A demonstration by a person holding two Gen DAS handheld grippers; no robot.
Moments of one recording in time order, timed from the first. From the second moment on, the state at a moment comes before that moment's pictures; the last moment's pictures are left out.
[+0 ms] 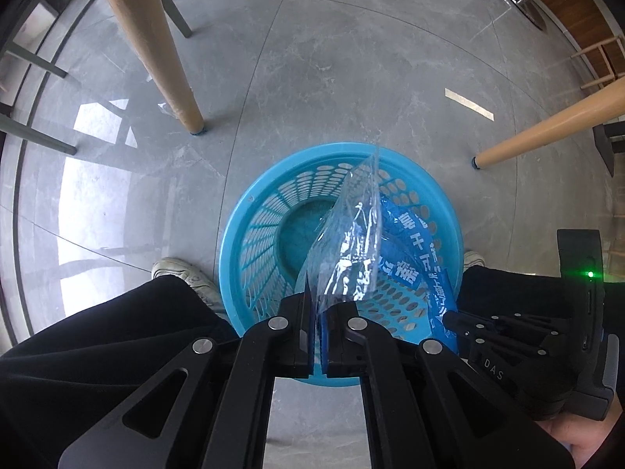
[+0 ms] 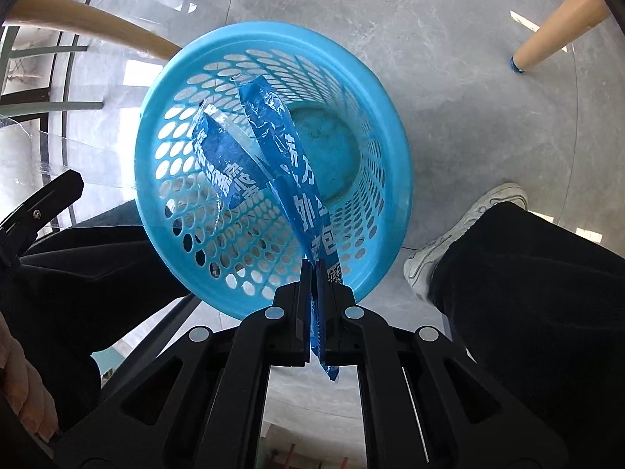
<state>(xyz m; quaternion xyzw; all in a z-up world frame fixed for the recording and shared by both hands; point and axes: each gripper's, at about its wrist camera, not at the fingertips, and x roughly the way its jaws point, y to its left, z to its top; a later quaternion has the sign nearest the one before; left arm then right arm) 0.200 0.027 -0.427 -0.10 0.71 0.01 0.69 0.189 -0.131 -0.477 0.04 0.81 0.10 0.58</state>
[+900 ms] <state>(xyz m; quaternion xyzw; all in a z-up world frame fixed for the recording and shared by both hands) 0.183 0.050 -0.381 -0.11 0.69 0.03 0.72 0.179 -0.137 -0.398 0.06 0.76 0.11 0.63</state>
